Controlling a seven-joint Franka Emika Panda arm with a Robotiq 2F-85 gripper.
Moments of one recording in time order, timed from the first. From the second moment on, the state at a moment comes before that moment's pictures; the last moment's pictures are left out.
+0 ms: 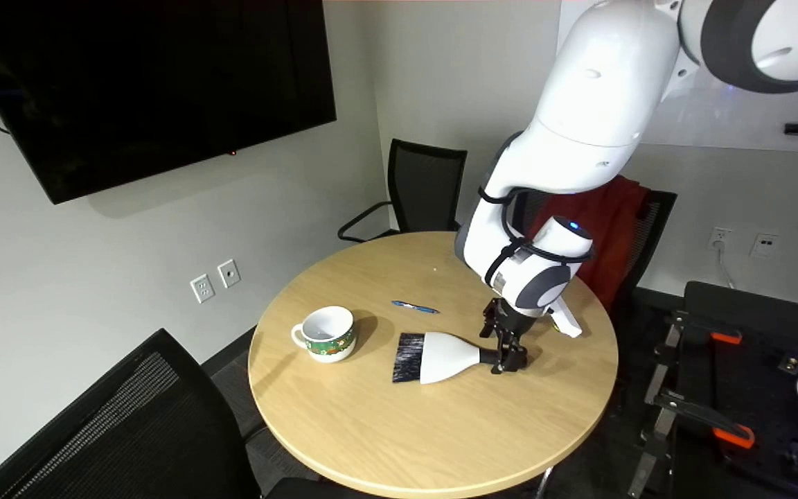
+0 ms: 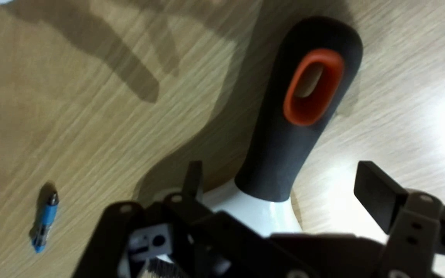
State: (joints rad) arm 0.53 0.83 -0.35 -2.14 2.25 2.87 -2.60
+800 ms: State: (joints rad) arm 0.46 0.85 -0.32 -2.18 2.39 2.68 -2.59
